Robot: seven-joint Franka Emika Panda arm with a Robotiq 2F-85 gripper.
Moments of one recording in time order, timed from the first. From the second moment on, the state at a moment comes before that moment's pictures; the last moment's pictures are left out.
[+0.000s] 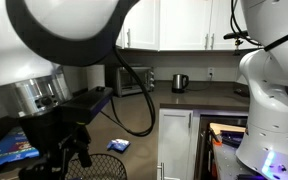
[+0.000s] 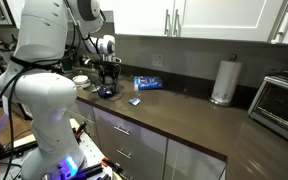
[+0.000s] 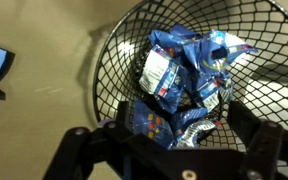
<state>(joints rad) 0.43 0.44 0.28 -1.88 -0.08 2.10 0.37</state>
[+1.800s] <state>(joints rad) 0.52 0.58 0.23 -1.71 -0.13 1.96 0.32</state>
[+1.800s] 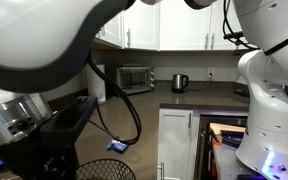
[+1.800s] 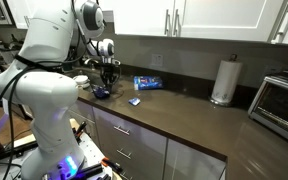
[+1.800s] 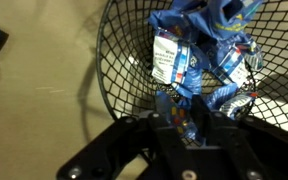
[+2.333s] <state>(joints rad) 0.57 0.59 0.23 -1.71 -0.14 1.94 0.32</state>
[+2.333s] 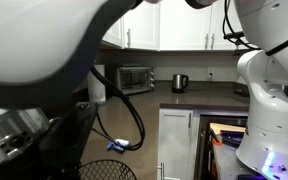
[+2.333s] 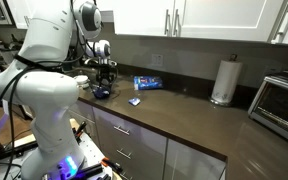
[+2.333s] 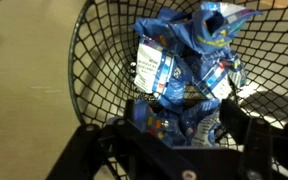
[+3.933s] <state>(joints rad) 0.62 0.58 0.23 -1.71 -0.23 1.88 0.30</state>
